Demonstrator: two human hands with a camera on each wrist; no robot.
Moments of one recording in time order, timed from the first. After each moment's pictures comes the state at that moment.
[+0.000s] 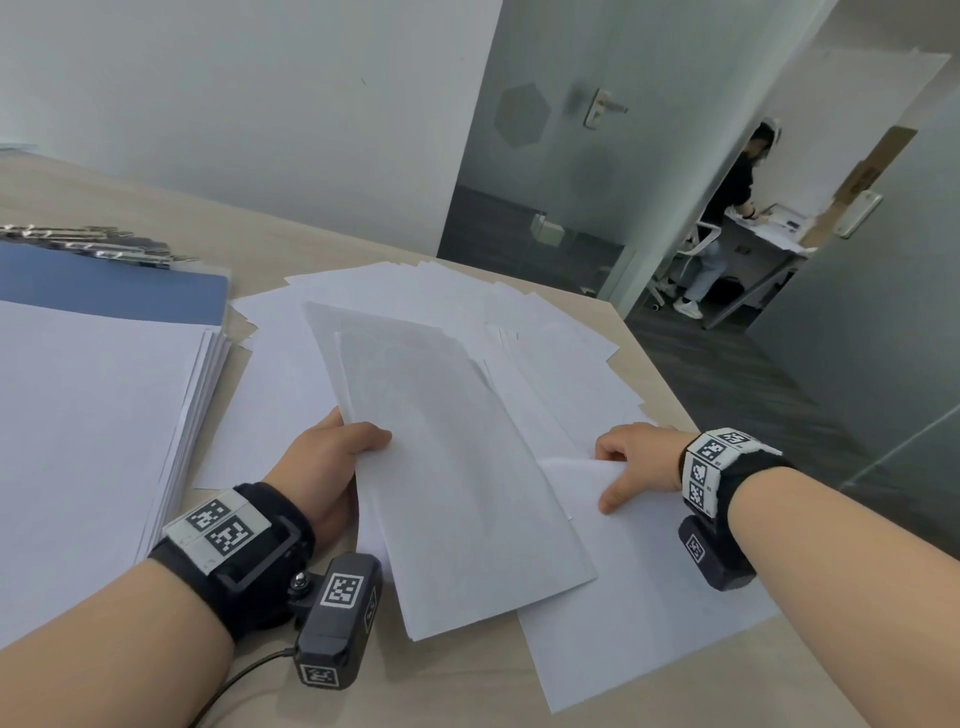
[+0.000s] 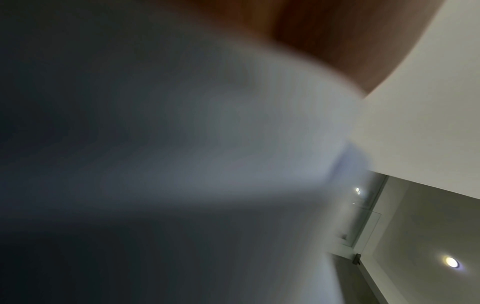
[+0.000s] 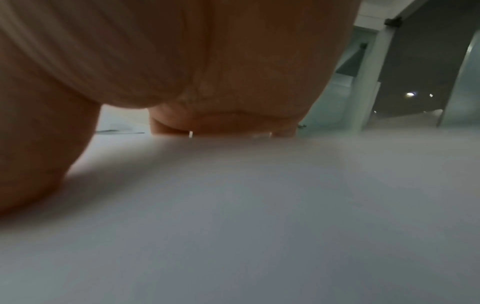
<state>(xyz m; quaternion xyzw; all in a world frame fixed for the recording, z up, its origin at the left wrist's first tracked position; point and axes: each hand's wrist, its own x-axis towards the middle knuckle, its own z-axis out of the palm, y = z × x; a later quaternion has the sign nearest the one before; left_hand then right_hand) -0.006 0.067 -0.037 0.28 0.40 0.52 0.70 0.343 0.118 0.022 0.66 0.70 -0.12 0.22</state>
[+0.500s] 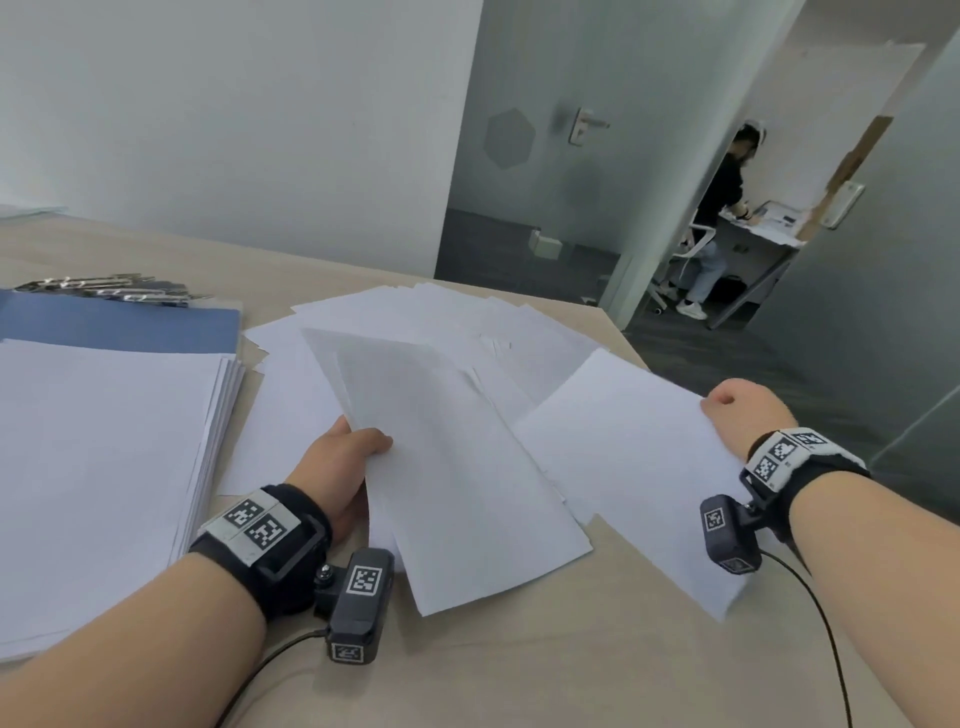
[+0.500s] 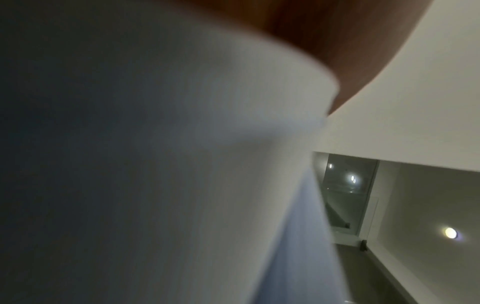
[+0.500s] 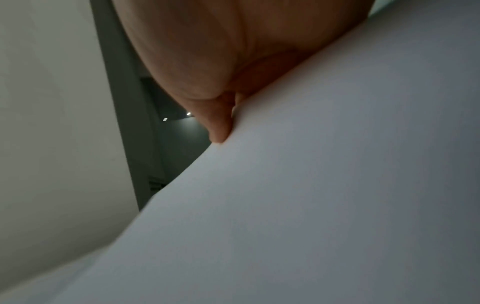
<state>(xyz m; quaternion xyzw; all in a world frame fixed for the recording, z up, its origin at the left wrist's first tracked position) -0.002 0.059 -0.030 0.32 0.47 0.50 0.66 0.429 0.087 0.056 0.84 0.52 -0.02 -0.18</state>
